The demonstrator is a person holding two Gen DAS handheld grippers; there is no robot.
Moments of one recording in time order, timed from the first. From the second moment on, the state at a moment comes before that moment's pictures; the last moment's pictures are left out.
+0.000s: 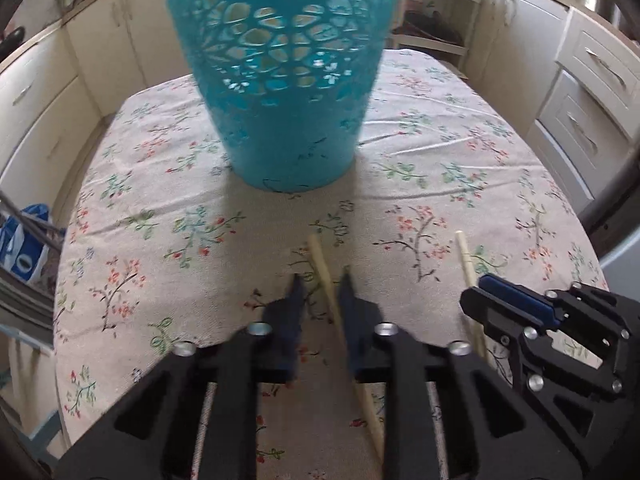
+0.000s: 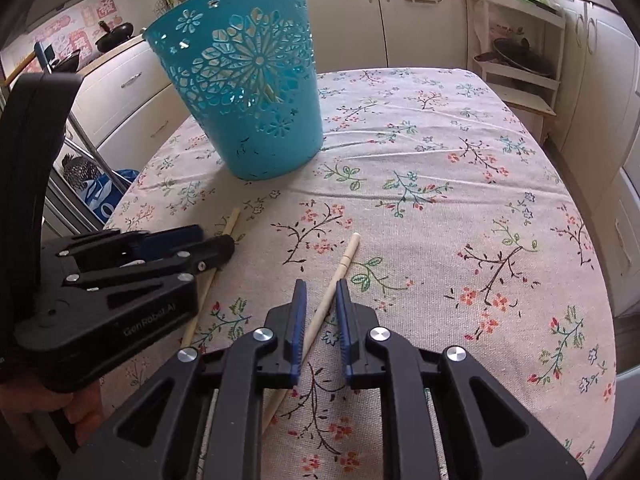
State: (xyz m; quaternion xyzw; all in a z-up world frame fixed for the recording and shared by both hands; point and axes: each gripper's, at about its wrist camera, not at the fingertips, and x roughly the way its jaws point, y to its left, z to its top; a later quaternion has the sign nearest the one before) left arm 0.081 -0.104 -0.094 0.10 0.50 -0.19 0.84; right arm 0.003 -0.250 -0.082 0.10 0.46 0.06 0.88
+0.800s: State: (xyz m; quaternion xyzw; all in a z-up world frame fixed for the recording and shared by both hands) left arm 0.068 -0.072 -0.033 0.05 0.44 -0.30 0.84; right arm 0.009 -0.246 -0.083 0.07 0.45 0.05 0.89
